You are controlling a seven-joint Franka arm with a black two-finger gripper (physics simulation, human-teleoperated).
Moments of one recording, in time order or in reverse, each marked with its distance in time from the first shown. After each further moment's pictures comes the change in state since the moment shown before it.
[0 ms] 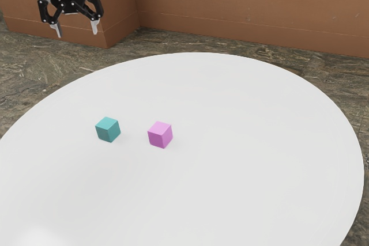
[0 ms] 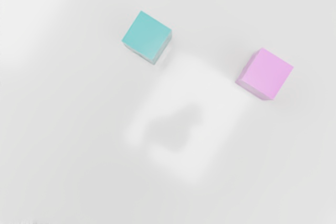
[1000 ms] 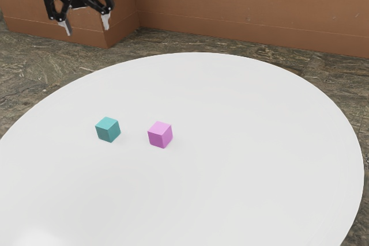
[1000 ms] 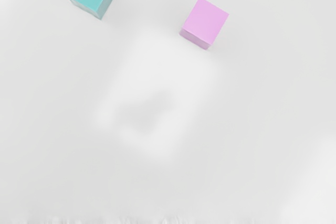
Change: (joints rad) arm -0.010 -0.106 -0.083 -0.060 -0.091 -0.057 -0.068
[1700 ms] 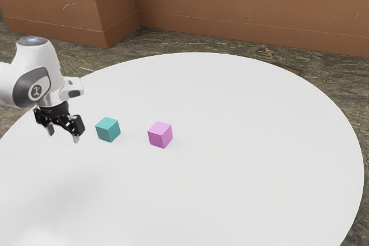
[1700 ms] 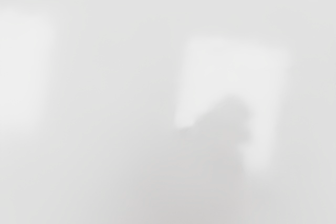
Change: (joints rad) arm 0.009 -0.138 0.233 -1.058 0.211 0.989 0.566
